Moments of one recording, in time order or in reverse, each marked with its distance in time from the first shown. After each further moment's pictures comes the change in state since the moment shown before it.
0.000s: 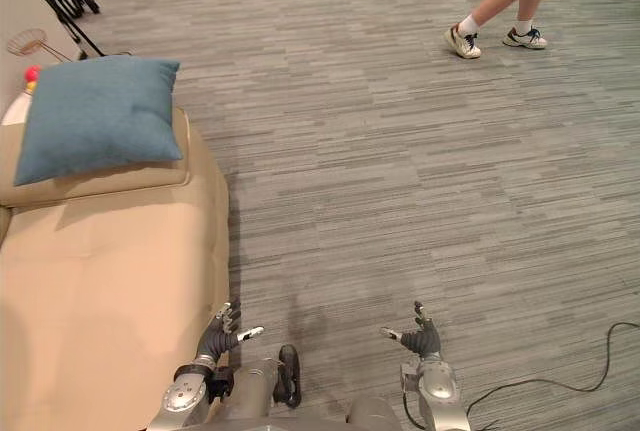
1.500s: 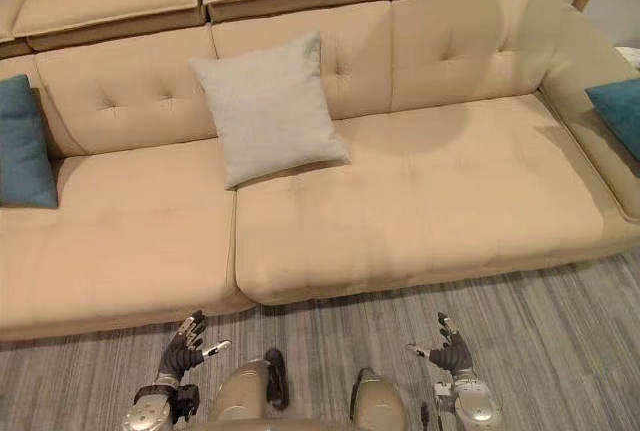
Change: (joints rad) left arm 0.091 0.050 0.180 -0.029 0.033 -0.046 -0.064; right arm 0.116 -0.131 -0.044 -0.097 0.013 -0.043 0.114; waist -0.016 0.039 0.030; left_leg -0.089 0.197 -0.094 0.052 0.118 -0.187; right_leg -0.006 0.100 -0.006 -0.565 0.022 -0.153
